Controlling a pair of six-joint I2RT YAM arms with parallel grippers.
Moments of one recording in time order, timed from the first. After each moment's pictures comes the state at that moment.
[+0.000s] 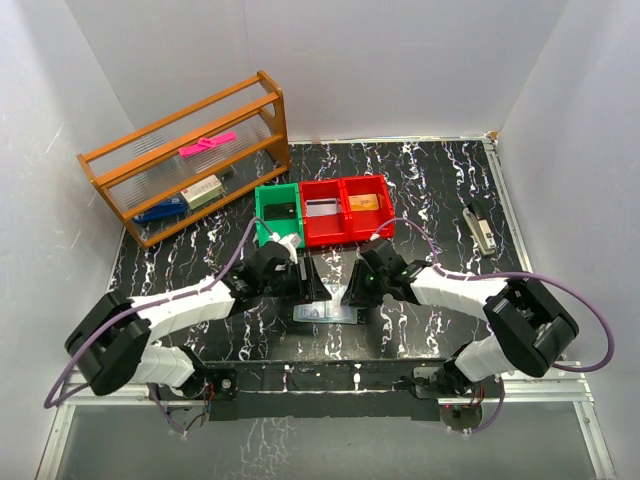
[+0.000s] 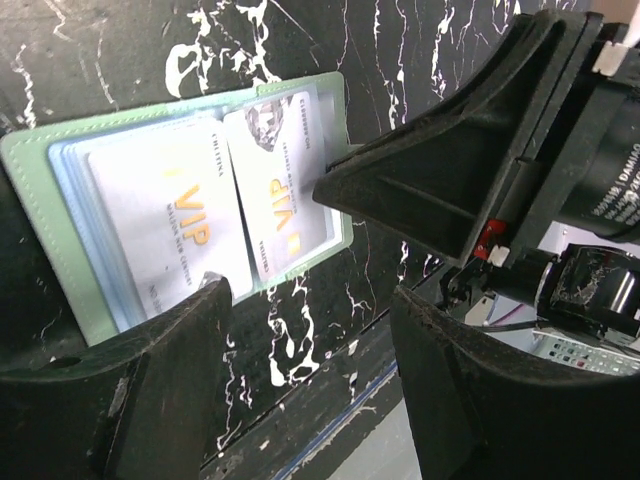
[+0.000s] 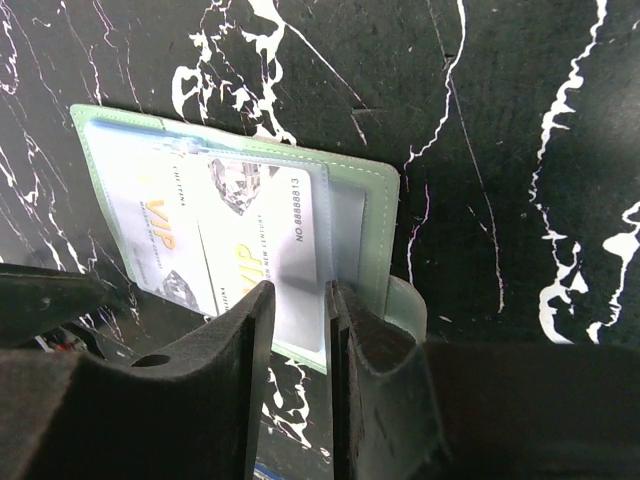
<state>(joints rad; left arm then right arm) -0.82 1.28 0.59 -0.03 0.22 -0.90 0.70 1.42 0.64 -0.19 -0.15 0.89</state>
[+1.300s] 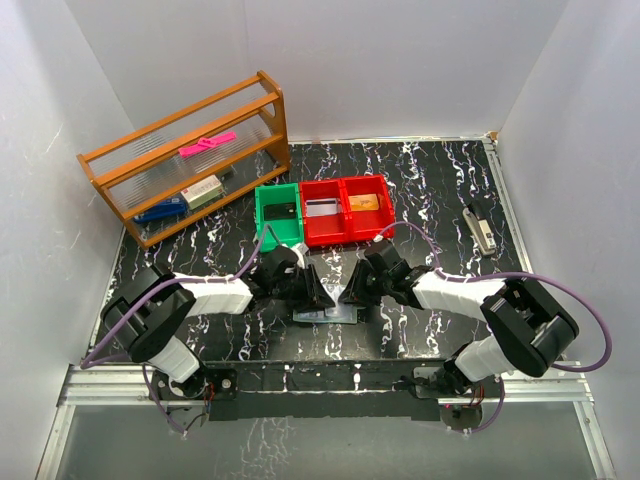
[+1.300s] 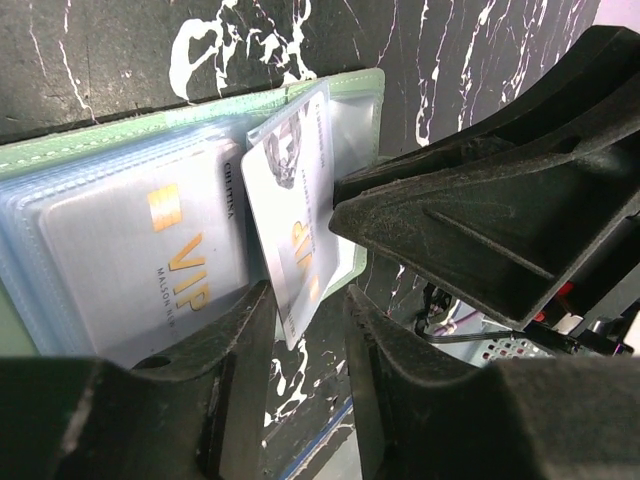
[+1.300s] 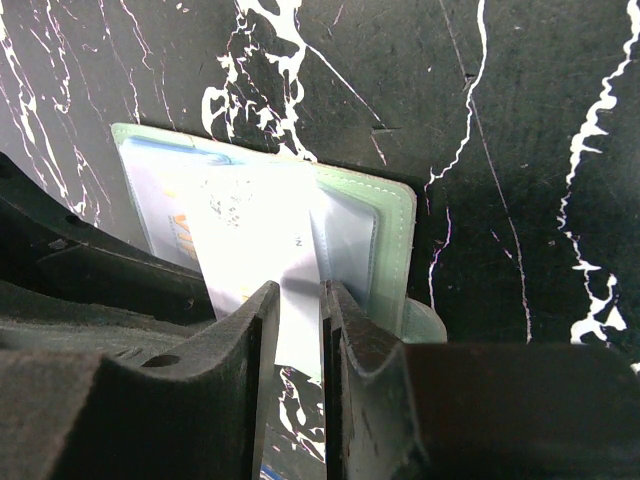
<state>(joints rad) -0.80 1.56 0.57 0.23 0.35 -1.04 0.68 1.42 0.56 -0.03 -0.19 0.95</state>
